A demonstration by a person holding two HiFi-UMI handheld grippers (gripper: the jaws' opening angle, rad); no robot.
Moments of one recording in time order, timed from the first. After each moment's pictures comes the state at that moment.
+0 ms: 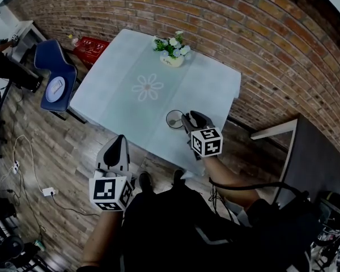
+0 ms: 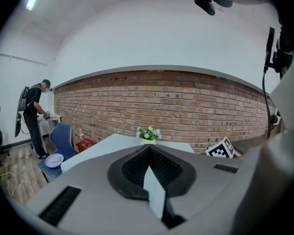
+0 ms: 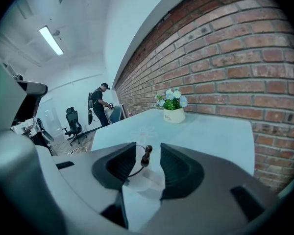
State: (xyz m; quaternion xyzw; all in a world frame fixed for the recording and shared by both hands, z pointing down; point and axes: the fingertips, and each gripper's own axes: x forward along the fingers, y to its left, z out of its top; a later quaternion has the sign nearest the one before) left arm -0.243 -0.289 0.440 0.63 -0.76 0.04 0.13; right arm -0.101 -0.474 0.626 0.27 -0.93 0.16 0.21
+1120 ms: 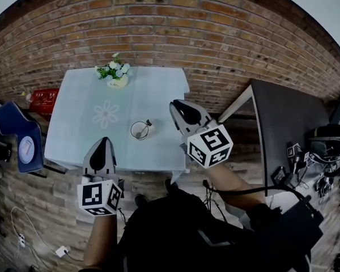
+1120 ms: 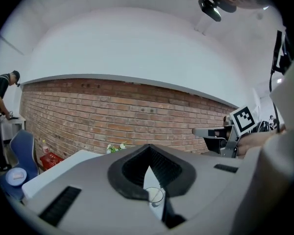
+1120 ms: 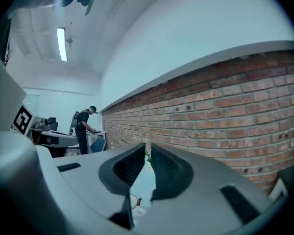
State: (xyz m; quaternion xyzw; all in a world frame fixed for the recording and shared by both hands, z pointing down) left arm -0.209 -0.337 0.391 0.76 -0.65 -0.02 0.07; right arm -0.023 -0.439 0.392 0.39 -0.92 0.04 0.06
